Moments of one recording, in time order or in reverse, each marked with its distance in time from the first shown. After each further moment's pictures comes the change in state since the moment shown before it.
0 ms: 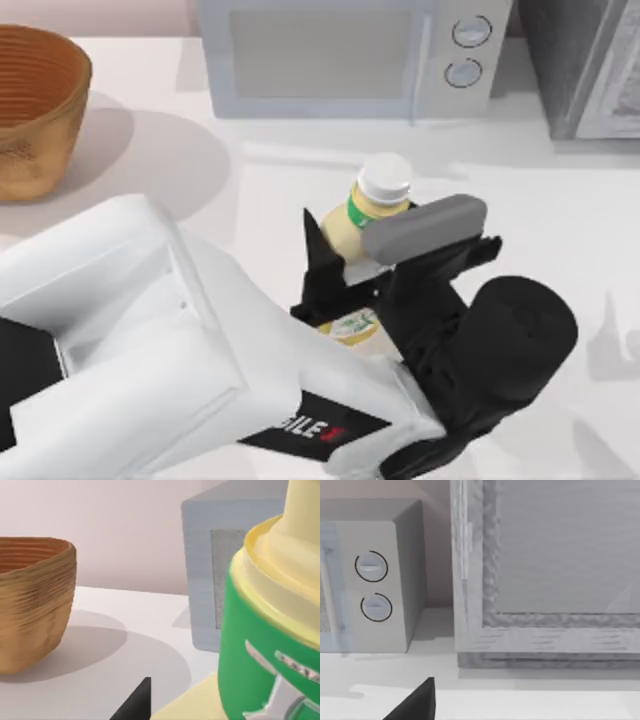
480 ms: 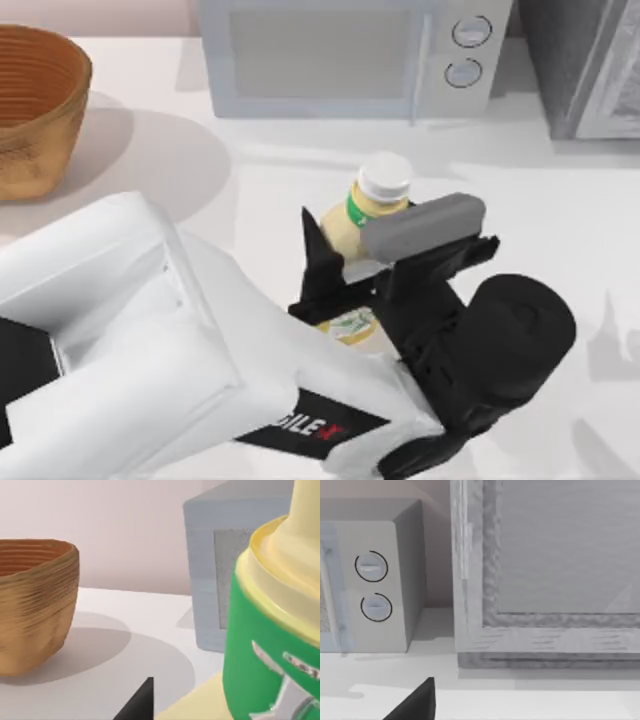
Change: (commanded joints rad) left arm 0.000 0.000 0.000 0.000 0.000 0.000; right arm 0.000 0.000 0.000 0.000 0.000 0.000
